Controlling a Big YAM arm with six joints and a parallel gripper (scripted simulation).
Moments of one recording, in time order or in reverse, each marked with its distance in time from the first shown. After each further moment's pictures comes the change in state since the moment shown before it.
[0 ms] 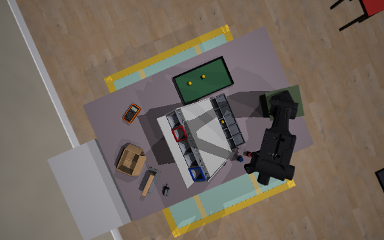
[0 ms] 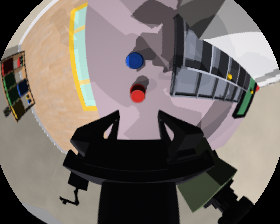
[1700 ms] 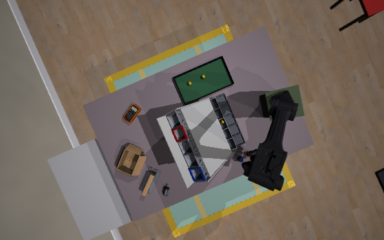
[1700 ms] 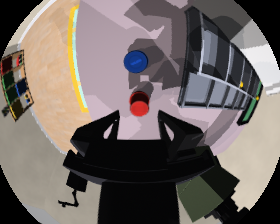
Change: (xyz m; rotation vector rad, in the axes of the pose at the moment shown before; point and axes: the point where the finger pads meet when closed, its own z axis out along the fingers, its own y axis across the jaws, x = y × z) arm -0.001 0.003 0.047 -0.003 -0.005 -0.014
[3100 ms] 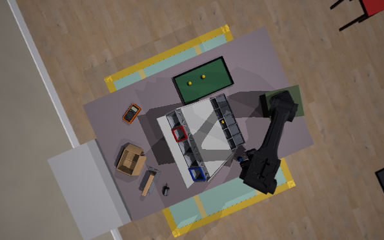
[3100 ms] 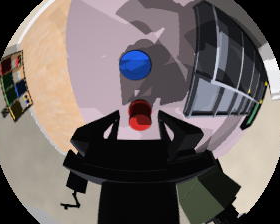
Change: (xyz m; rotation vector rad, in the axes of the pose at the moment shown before) arm -0.003 0.001 0.031 -0.001 -0.001 0.002
